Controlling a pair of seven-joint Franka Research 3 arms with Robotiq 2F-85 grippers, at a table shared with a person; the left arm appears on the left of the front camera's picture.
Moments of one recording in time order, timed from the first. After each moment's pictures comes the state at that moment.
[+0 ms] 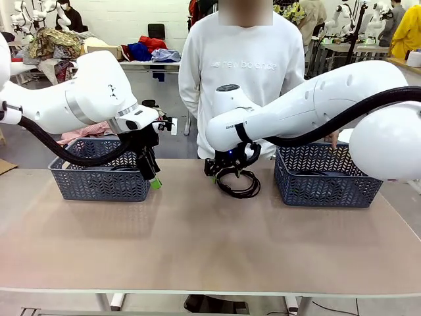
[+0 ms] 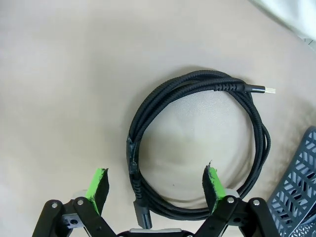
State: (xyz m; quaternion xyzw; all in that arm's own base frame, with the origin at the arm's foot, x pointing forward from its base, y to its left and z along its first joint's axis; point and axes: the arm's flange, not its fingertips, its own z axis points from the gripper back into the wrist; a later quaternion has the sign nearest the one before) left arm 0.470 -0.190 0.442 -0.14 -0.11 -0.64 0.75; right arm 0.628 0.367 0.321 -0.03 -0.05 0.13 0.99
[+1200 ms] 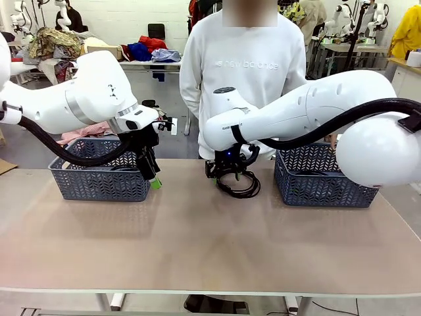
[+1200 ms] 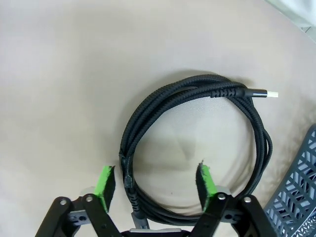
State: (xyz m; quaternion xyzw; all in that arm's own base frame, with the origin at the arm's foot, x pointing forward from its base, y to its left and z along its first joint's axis) left arm 0.470 -0.190 0.442 -0.14 -0.11 -0.64 0.75; right arm 0.641 0.370 0.311 -0.04 -0.03 0.11 0.99
